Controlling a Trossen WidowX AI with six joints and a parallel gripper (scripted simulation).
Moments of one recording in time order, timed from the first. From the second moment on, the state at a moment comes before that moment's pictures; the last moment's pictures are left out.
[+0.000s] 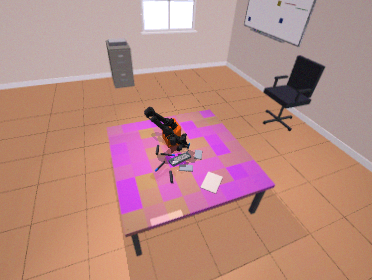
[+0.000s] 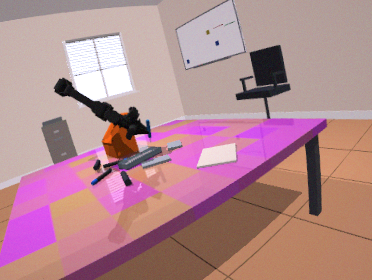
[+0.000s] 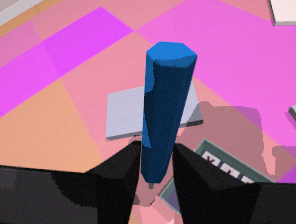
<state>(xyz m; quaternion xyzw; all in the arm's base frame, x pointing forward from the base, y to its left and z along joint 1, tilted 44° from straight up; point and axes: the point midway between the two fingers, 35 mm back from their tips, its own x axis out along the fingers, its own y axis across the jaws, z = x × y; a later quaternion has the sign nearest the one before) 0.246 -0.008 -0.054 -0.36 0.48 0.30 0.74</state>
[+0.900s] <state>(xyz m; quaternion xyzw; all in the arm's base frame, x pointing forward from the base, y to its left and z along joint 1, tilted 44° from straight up) 0.244 -0.037 -0.020 -0.44 0.33 0.26 0.79</state>
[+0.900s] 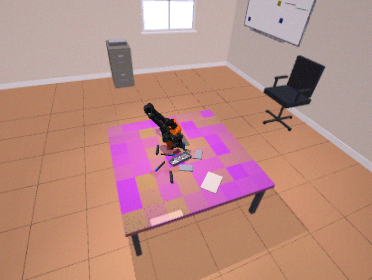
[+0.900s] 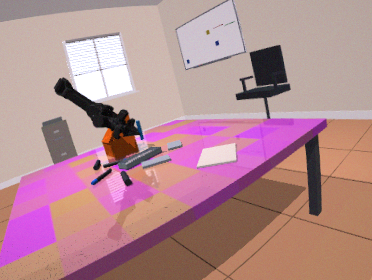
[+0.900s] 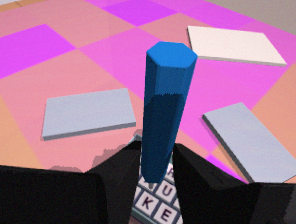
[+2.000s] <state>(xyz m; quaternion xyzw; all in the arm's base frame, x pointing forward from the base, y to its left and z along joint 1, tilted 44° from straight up) 0.245 -0.060 -0.046 -0.44 0.33 0.26 0.79</state>
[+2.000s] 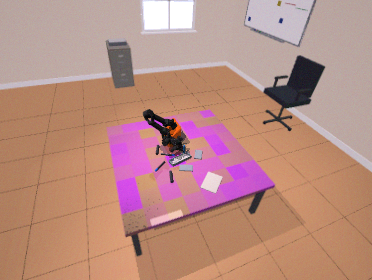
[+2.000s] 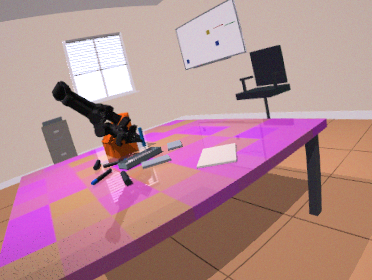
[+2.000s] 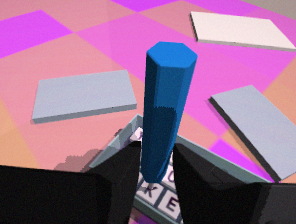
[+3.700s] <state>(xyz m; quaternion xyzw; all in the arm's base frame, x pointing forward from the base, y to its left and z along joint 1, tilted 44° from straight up) 0.244 -0.040 -0.027 -0.44 0.33 0.26 0.79</state>
